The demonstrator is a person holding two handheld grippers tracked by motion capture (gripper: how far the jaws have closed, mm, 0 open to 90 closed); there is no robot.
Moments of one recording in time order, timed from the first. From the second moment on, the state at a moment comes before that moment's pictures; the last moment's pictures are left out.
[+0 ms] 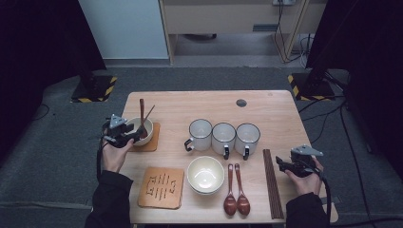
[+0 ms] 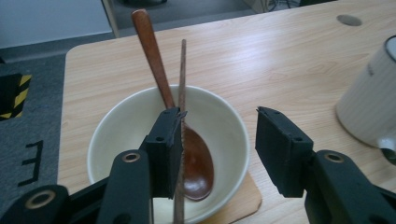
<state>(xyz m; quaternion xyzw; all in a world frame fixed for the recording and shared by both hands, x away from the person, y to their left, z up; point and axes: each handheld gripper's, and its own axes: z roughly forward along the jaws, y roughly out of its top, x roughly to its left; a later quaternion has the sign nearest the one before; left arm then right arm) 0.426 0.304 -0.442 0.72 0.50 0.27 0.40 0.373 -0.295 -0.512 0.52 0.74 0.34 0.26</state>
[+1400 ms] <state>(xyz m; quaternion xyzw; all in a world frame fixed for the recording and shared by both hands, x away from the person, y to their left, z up) 0.369 0.250 -0.456 0.73 0.47 0.27 0.41 0.340 -0.276 -0.522 0.51 0.77 0.32 0.20</state>
